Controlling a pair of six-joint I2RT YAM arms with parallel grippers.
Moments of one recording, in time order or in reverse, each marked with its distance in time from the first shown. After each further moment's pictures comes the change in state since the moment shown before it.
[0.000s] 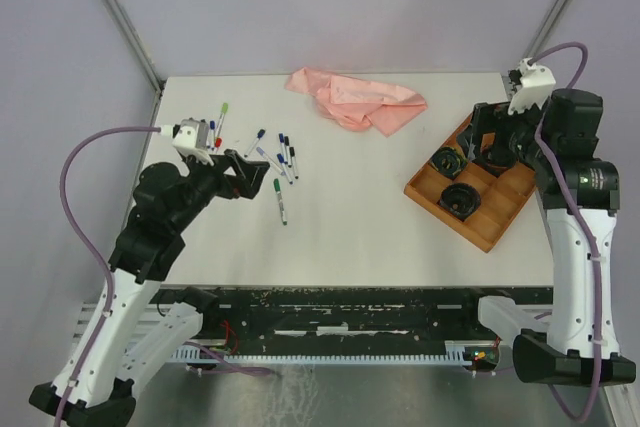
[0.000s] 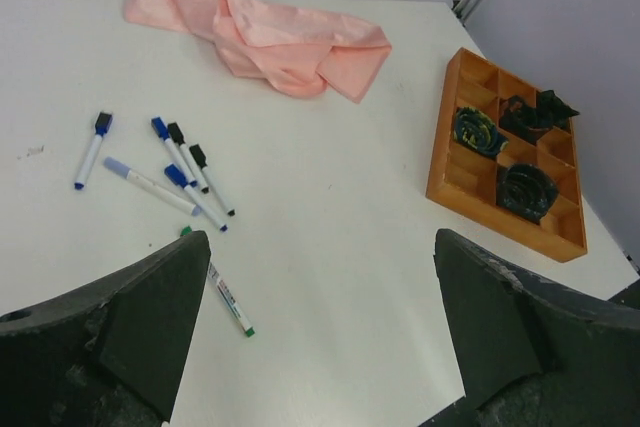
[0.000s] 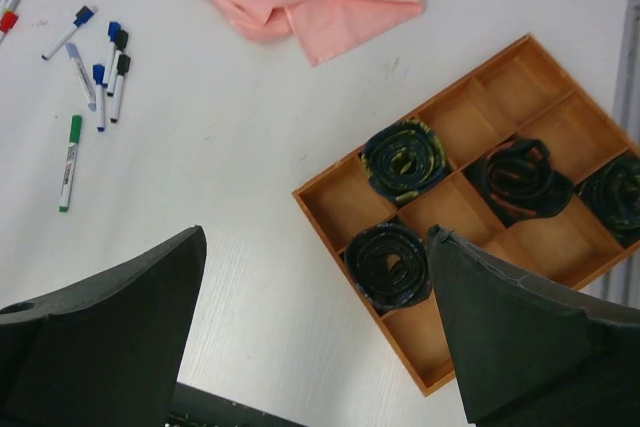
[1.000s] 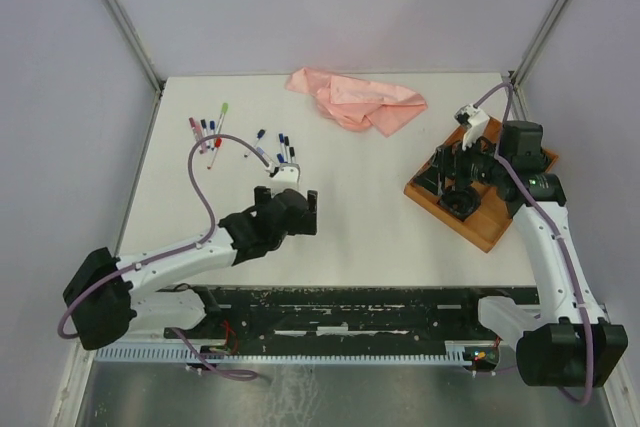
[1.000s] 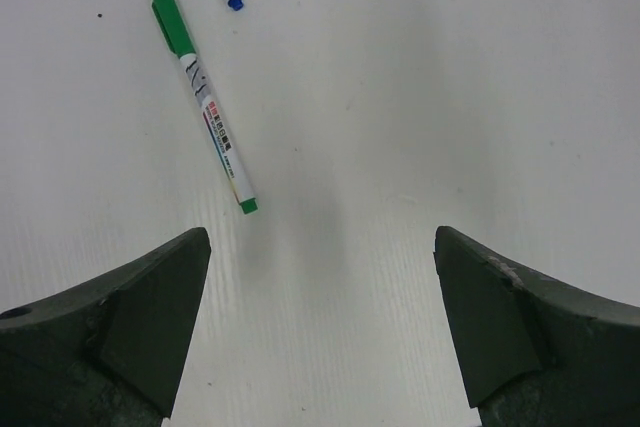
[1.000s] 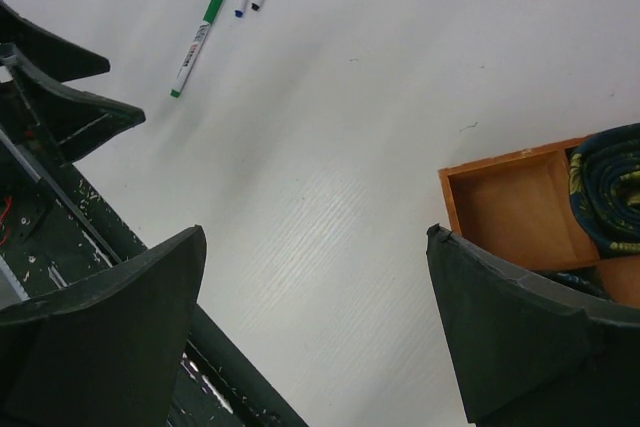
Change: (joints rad) left arm -0.526 0.418 -0.301 0.093 -0.639 -0.292; right arm 0.048 -0.008 -0.509 0.300 -0.406 -0.051
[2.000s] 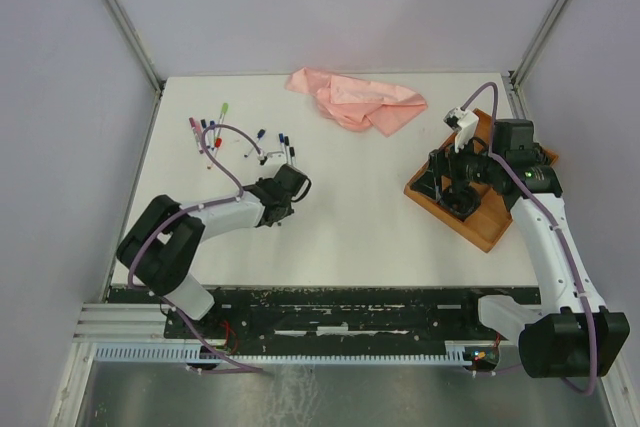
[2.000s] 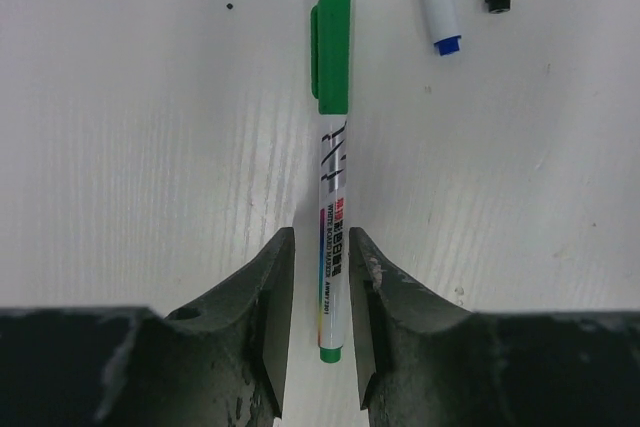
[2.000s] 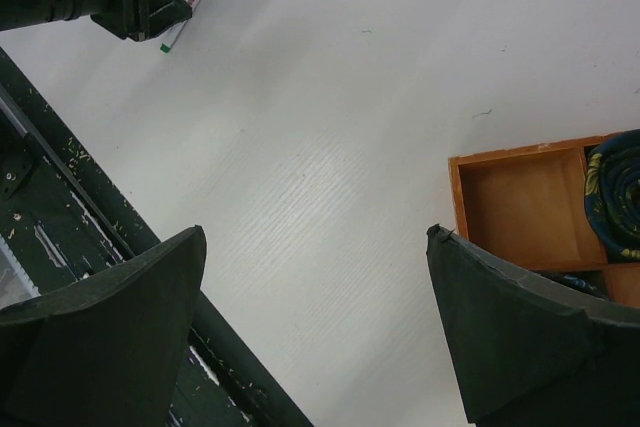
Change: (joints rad) left arm 0.263 0.453 0.111 0.062 -0.016 -0.031; right arm 0.037 0.048 0.021 -0.076 -0.013 -0.117
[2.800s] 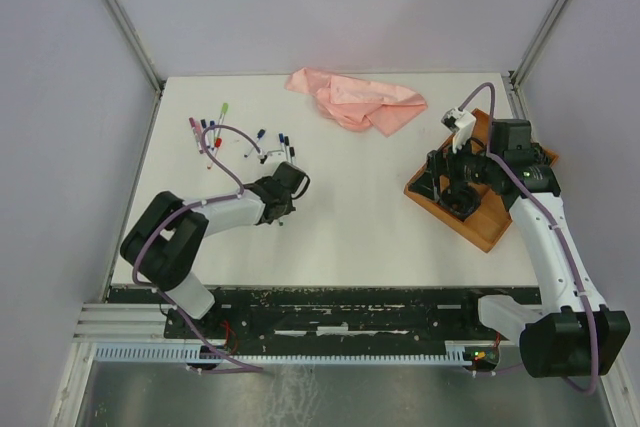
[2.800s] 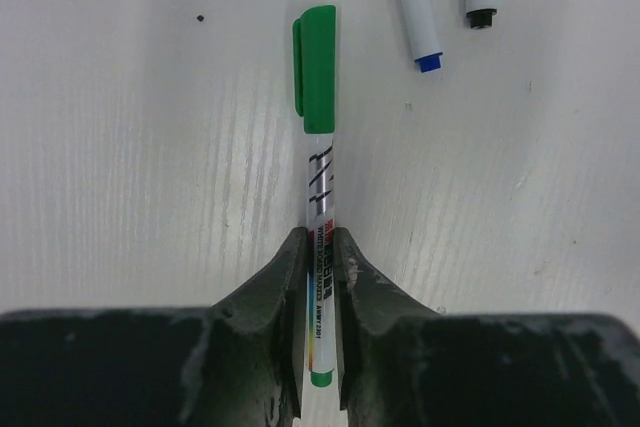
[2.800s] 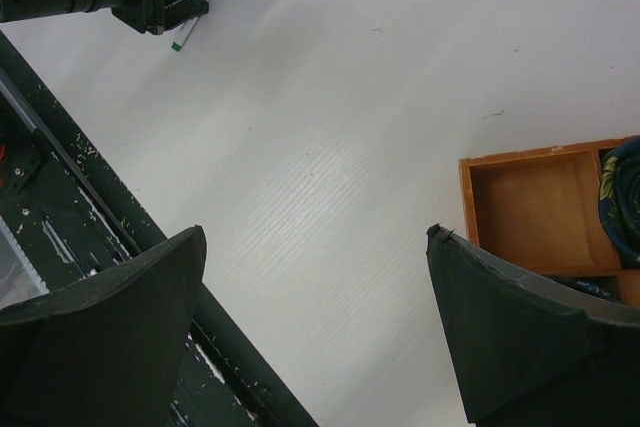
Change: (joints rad) left arm 0.029 0.041 0.008 0.046 0.055 0.000; right arm 0.016 0.004 0.000 -0.002 -0.005 0.004
